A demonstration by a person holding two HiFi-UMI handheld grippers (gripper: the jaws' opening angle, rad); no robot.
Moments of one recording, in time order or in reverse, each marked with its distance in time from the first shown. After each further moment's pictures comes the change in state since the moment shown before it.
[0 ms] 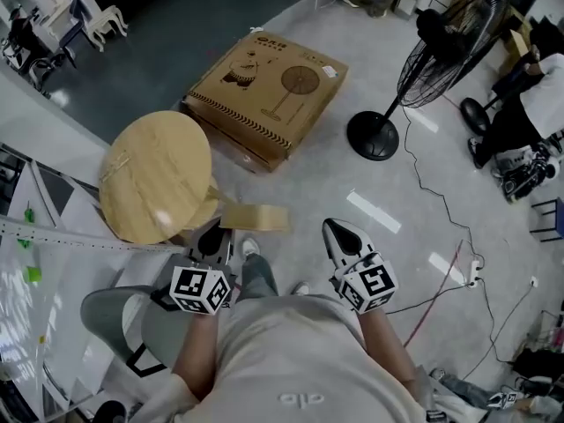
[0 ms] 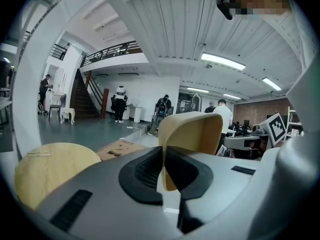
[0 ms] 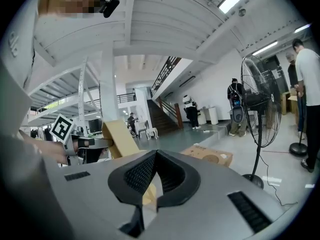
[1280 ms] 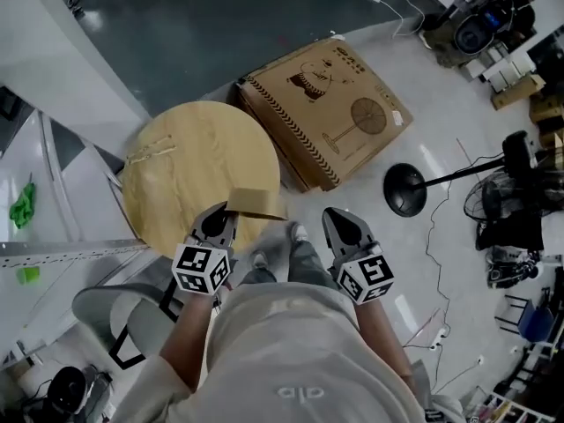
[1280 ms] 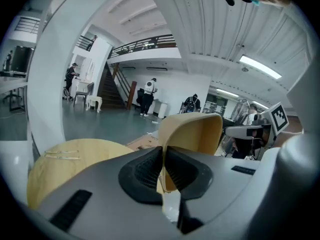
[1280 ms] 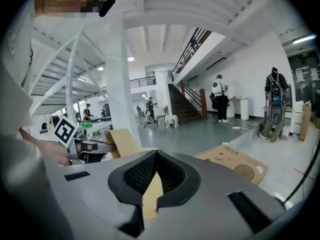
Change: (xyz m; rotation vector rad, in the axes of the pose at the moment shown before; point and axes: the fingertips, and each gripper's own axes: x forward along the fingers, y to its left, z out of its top) left arm 0.060 0.346 0.008 -0.189 0.059 0.209; right arm 0.378 0.098 0.048 -0.129 0.187 0.233
